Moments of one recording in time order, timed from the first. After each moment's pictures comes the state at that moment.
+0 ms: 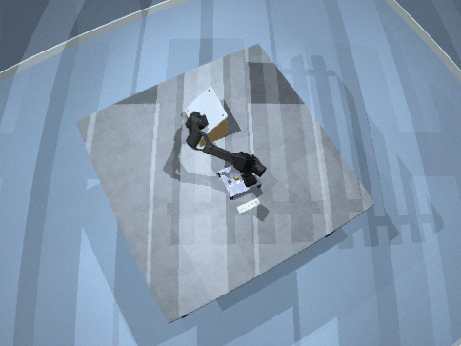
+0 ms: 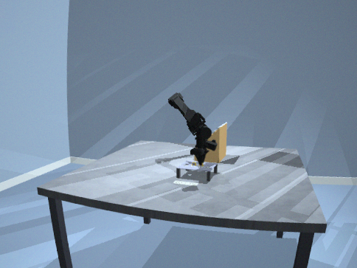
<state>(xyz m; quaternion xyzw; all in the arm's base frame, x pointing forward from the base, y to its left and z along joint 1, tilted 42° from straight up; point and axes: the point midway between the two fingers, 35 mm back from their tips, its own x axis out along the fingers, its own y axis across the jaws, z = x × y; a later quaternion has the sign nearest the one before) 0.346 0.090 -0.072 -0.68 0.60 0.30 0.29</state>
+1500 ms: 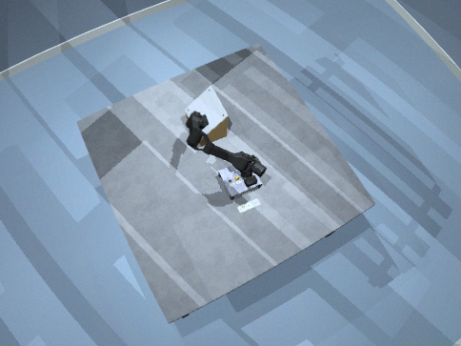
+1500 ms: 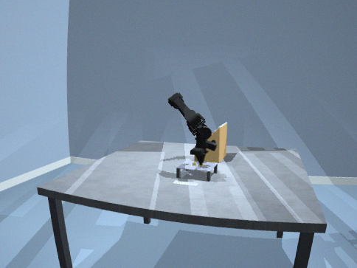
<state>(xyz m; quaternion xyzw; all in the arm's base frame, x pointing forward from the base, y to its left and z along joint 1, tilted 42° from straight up) 0.346 0.089 -0.073 -0.68 0.60 0.30 0.29</state>
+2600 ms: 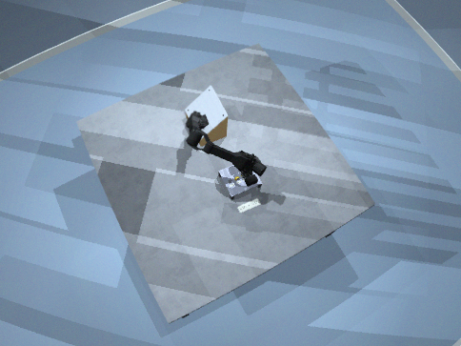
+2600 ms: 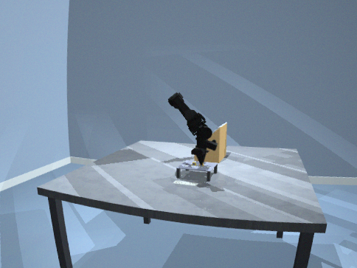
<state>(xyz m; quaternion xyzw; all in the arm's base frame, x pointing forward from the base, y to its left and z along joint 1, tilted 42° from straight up) 0.342 0.089 -0.074 -0.69 0.59 0.31 0.28</state>
